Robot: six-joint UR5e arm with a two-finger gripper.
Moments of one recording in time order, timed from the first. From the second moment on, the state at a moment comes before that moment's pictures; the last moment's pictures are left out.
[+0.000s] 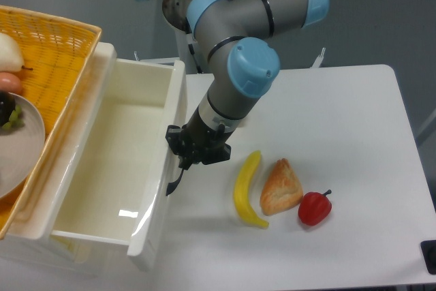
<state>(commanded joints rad) 2.45 -1.89 -1.48 -1.39 1.13 0.60</state>
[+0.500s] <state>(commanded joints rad) 2.48 -1.89 -1.48 -1.39 1.13 0.61</state>
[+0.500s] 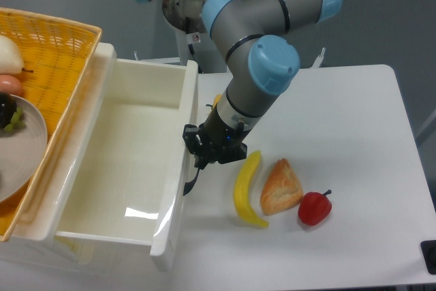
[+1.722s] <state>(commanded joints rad) 2.64 -1.89 -1.49 -1.40 0.94 0.60</state>
